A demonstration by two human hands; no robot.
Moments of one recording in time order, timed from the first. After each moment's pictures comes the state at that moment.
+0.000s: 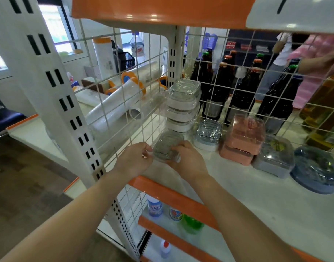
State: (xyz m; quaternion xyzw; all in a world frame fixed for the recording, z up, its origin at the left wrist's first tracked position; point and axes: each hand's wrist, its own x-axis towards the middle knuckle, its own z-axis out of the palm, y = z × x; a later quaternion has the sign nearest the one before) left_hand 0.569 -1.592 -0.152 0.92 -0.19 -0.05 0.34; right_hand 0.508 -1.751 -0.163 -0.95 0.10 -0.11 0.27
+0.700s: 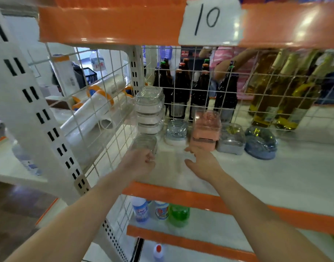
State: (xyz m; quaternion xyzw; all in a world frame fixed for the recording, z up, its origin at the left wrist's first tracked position) left_hand 0.534 -1.630 -0.130 0.90 -0.32 -0.09 0.27; right_hand 0.423 -1.802 -0.150 -0.93 0.23 -0.08 0.26
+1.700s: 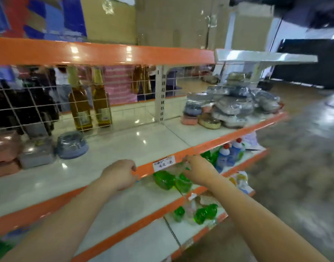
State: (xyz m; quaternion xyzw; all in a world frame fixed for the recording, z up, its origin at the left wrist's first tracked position) left_hand 0.158 -1.882 -0.121 0.77 -0.63 -0.10 0.07; right_hand -0.070 -1.940 -0.113 -0.82 0.55 -0.08 0.16
